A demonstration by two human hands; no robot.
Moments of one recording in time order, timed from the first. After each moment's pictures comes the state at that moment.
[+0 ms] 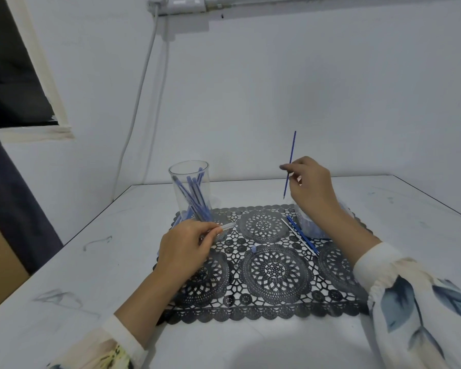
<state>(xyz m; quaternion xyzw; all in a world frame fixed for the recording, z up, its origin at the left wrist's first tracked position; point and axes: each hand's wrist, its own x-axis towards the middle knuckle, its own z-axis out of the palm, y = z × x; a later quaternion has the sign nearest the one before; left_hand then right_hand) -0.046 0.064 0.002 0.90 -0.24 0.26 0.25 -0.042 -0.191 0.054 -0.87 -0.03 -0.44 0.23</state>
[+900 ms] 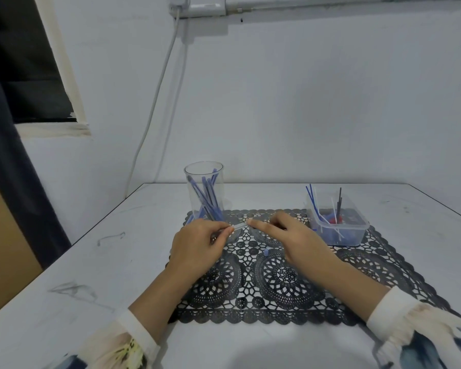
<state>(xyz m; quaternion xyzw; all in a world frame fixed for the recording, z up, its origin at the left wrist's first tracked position) -0.045 0.068 0.002 0.90 -0.23 0.25 0.27 -0.078 -0.153 -0.009 -0.91 -0.24 -0.32 0.07</state>
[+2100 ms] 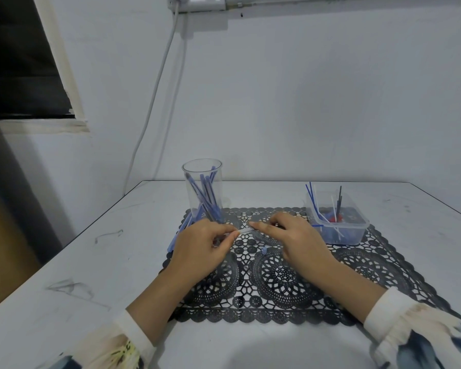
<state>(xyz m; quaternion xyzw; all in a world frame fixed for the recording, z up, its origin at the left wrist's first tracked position) -0.050 0.064 -0.001 0.87 -0.30 0.26 0.29 -0.068 -0.155 -0.021 -0.90 -0.20 -0.37 0.06</state>
